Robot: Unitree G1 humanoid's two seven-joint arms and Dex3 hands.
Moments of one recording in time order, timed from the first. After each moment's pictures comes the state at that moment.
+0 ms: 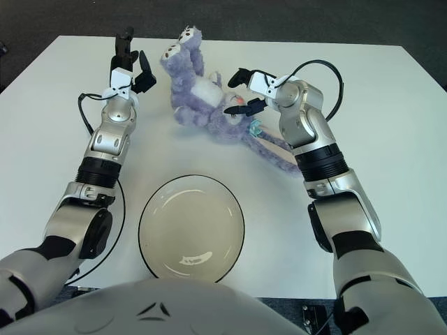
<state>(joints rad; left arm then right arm) -0.71 0.06 0.01 0.41 0.23 0.07 0.27 -0.77 -0.46 0.30 0.17 -0.51 0.39 0.70</state>
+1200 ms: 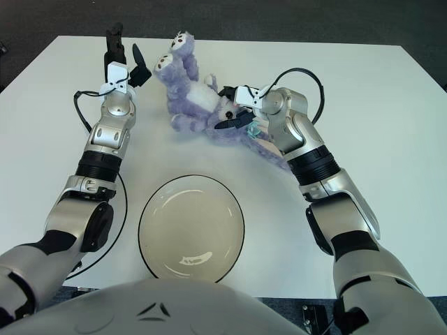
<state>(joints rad) -0.74 0.04 0.04 0.43 0.20 0.08 0.36 -0.77 -0.46 0.40 0.17 -0.50 0.40 0.79</state>
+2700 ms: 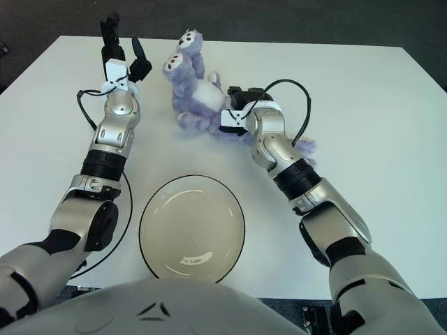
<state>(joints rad) -0.75 0.02 0.04 0.44 0.22 -0.04 0.41 -0.69 -0.41 0.58 0.18 -0.90 0.49 0.47</state>
